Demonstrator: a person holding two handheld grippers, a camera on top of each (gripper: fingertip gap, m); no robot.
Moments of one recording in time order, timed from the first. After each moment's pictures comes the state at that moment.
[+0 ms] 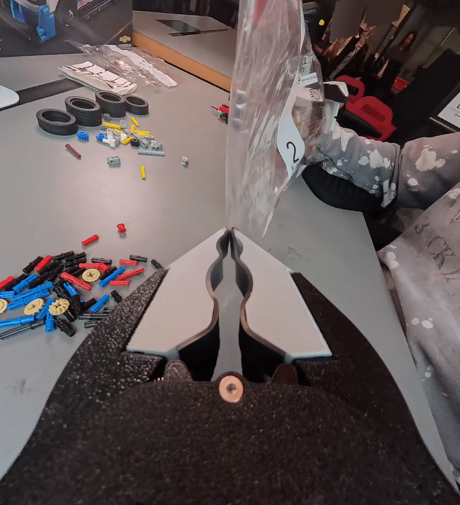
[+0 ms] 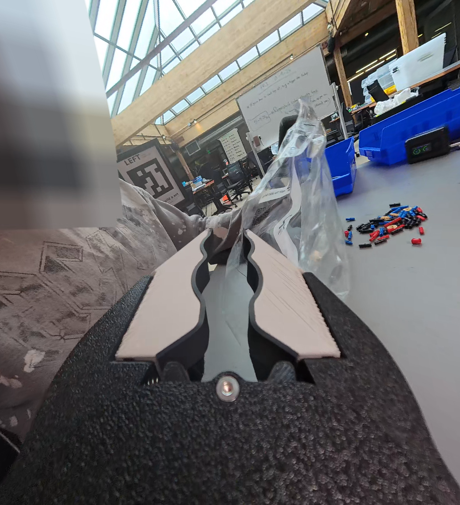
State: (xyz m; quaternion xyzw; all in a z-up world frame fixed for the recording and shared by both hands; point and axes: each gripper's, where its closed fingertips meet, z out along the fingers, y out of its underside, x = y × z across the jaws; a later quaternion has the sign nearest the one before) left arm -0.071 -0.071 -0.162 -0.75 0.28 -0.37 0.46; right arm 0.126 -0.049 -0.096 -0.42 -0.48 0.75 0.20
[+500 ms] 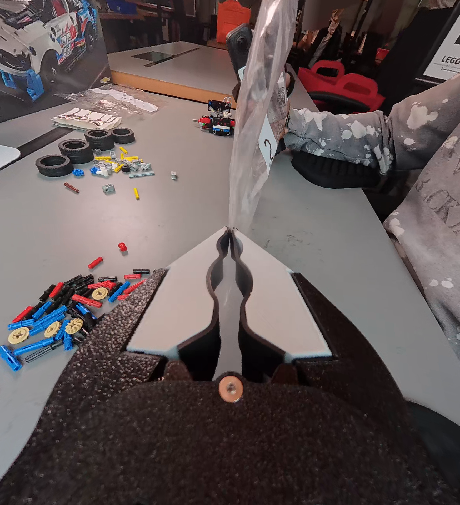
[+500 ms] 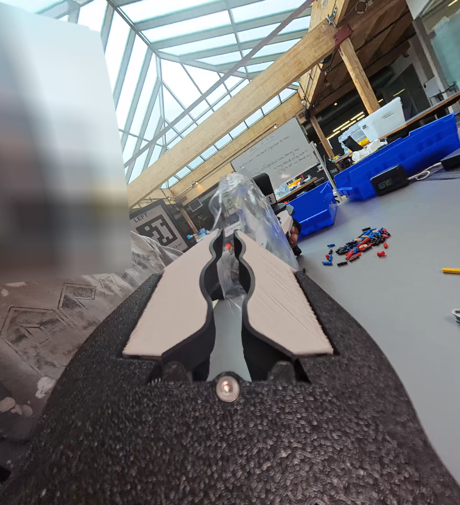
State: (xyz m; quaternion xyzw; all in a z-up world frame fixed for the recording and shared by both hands) left arm -0.072 -0.085 -0.158 -0.71 0.35 -0.35 0.51; right arm 0.148 0.004 -0.088 -0.42 -0.37 0.80 0.21
